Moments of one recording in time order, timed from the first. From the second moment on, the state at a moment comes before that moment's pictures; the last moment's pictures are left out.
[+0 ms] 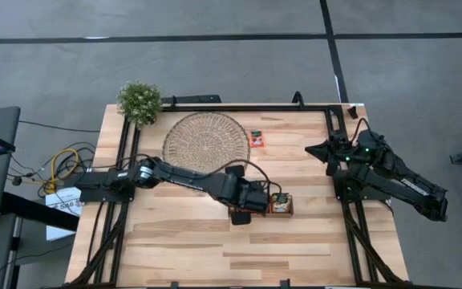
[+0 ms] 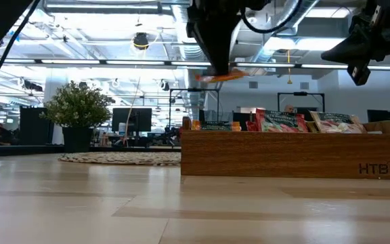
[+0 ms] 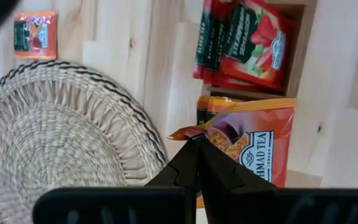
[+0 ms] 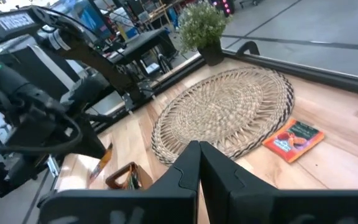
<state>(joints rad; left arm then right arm) -0.24 2.31 2.32 -1.38 -0.36 -0.33 -0.52 0.12 0.33 -0.42 -0.32 0.39</state>
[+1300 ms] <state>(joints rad) -0.27 2.44 2.32 -1.37 -0.54 -0.09 -0.52 0.12 0.34 -0.43 -0.31 0.39</state>
